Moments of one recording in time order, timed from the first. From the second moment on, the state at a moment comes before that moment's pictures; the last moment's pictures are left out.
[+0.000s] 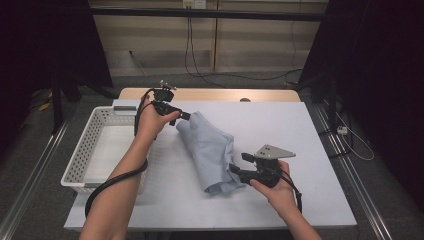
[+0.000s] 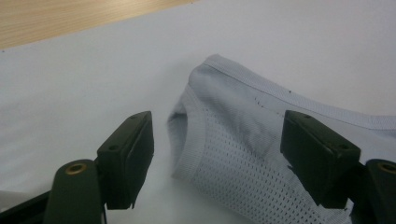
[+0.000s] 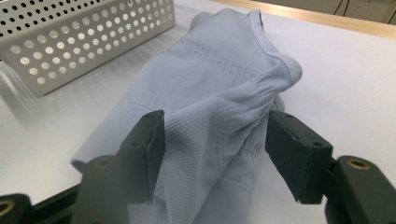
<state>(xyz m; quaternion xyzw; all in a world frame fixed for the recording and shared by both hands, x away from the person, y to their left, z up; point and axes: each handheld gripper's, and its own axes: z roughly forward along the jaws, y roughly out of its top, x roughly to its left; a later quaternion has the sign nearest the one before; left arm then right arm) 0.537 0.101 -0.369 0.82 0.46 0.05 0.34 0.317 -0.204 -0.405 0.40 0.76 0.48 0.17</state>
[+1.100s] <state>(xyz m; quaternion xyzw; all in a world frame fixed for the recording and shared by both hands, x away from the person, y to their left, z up) 0.530 0.099 -0.388 0.83 0.45 0.04 0.34 0.340 -0.212 -0.422 0.42 0.77 0.45 0.15</state>
